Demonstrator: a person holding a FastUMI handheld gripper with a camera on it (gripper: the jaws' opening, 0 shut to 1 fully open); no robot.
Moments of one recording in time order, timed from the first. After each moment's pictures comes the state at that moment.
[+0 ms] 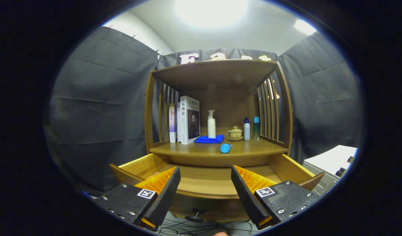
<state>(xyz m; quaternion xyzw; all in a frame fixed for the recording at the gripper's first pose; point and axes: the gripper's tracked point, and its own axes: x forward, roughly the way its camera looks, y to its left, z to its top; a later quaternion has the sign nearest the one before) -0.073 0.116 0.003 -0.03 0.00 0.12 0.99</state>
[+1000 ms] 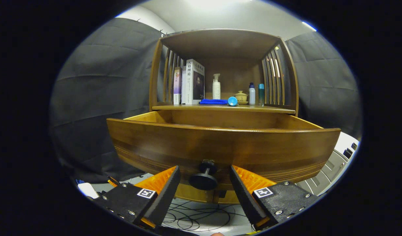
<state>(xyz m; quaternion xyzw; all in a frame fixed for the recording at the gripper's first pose) -0.087 0.118 -0.113 -0.07 0.09 0.12 0.99</state>
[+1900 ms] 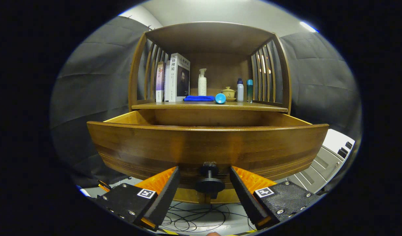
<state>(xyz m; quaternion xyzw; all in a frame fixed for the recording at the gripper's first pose) -0.041 0.112 -0.111 -0.06 0.12 0.05 0.99</state>
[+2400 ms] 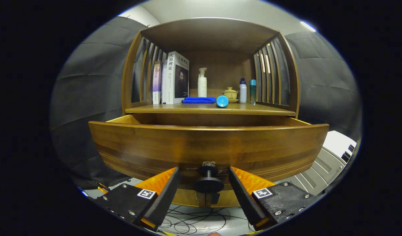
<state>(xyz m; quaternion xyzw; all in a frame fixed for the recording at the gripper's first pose) 0.000 0.114 -0.107 -0.06 0.12 0.05 0.99</state>
